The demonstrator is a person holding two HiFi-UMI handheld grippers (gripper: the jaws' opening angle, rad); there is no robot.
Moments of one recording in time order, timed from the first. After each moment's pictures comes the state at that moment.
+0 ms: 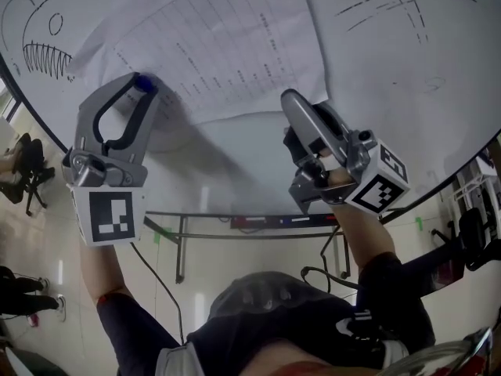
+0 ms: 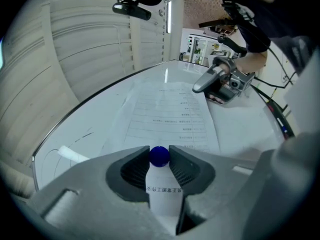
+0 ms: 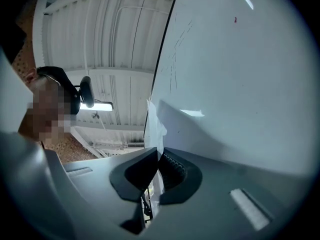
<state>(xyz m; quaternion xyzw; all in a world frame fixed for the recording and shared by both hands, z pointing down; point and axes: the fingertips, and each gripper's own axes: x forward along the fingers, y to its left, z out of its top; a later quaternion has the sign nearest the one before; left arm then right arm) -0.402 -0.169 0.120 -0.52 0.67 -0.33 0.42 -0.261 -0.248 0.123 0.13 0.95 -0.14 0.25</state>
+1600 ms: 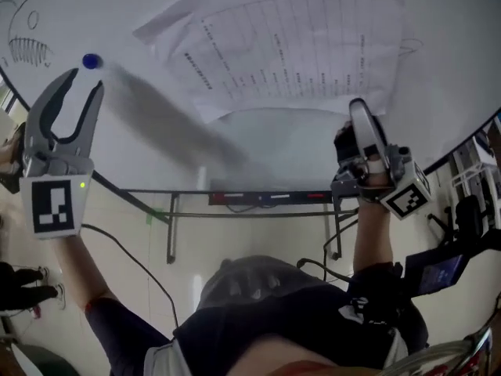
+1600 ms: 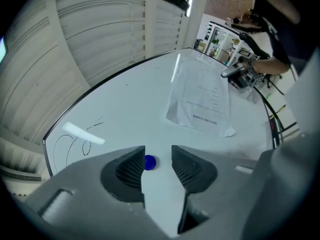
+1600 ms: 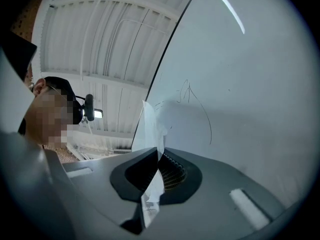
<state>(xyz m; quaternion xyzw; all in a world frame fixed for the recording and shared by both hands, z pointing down) -0.402 -0.153 0.106 -0.54 0.75 -0.24 0.28 -0.113 -0.321 0.145 0.03 0.95 -0.15 0.29</state>
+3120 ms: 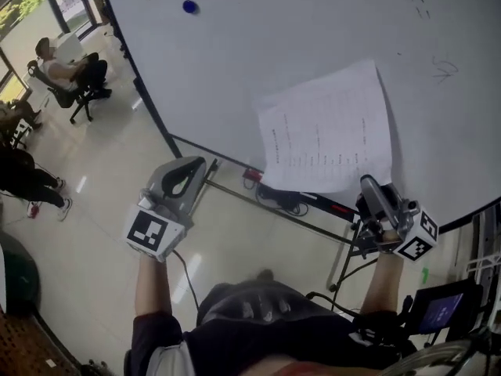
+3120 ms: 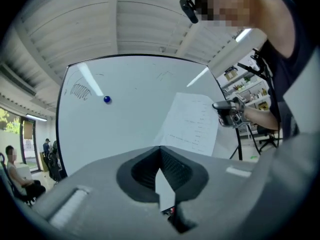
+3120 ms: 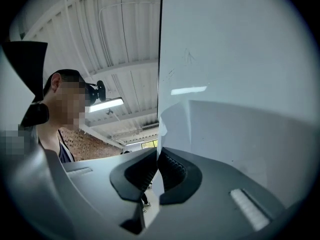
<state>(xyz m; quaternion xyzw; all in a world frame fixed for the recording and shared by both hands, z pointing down) -0.229 -0.068 0.319 -0.61 0.78 -0.12 0.06 -0.039 -0.265 0.261 0.21 0.95 -0.19 0.12</state>
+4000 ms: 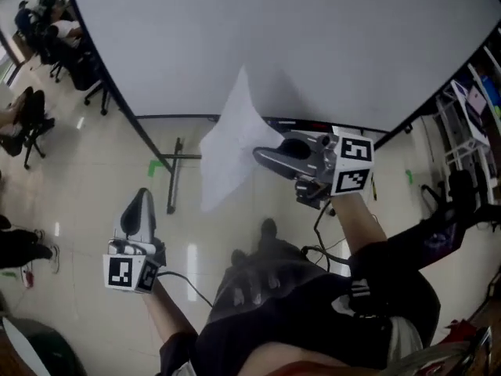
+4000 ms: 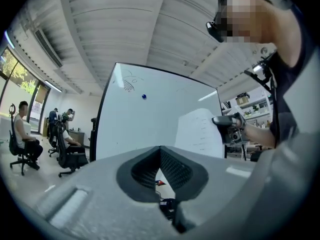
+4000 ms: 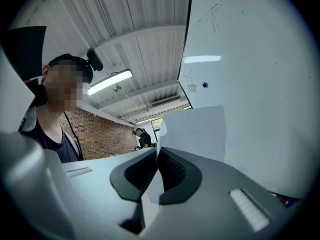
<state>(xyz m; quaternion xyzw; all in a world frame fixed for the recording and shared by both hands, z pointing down) -0.255 0.194 0.381 -0.57 0.82 0.03 0.00 -0.127 0.030 0.311 0.31 0.94 -0.15 -0.01</state>
